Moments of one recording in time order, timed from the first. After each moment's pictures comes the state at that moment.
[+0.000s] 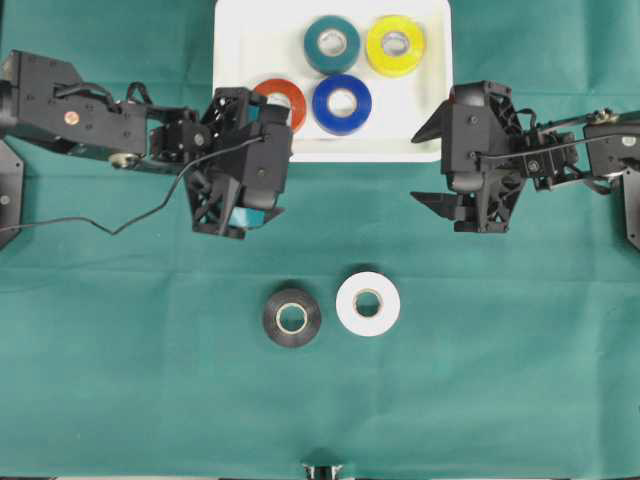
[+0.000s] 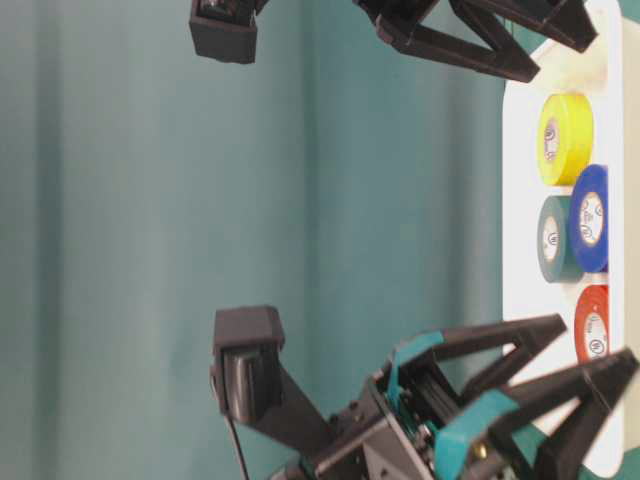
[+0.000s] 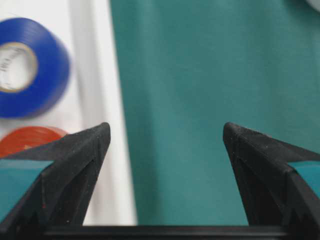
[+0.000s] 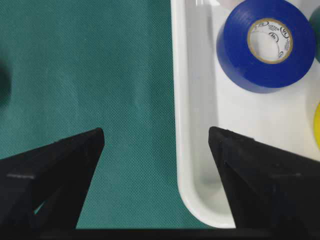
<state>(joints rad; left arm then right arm) 0.03 -0.02 0.67 -0.02 0.20 0.25 -0.03 -0.22 0.89 -0.50 0.14 0.59</state>
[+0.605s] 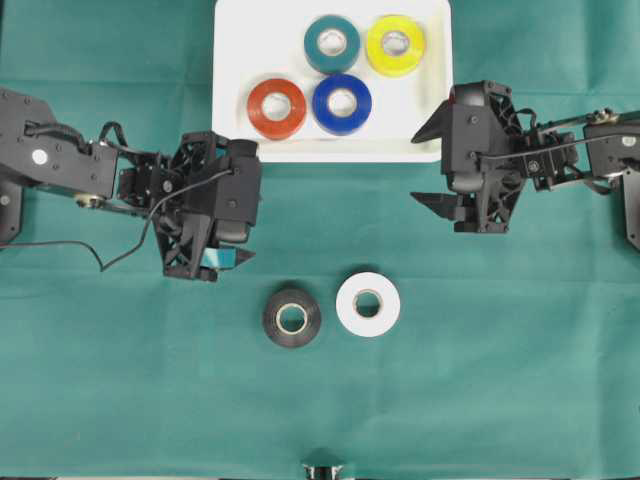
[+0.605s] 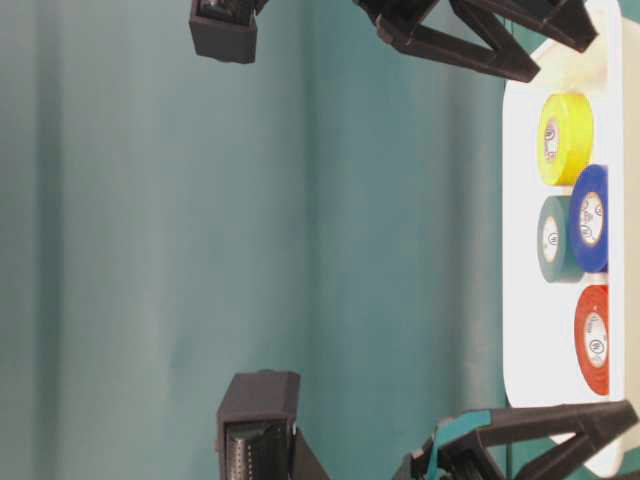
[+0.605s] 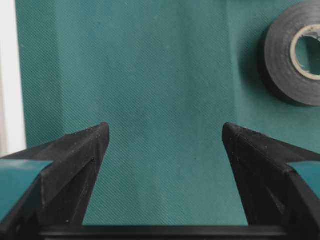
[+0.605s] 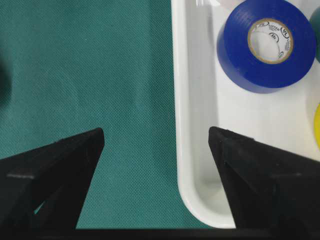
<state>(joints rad) -0.08 -0.07 0.76 -0.02 0.20 0.04 -0.03 -0.22 0.89 -0.50 0.14 0.59</state>
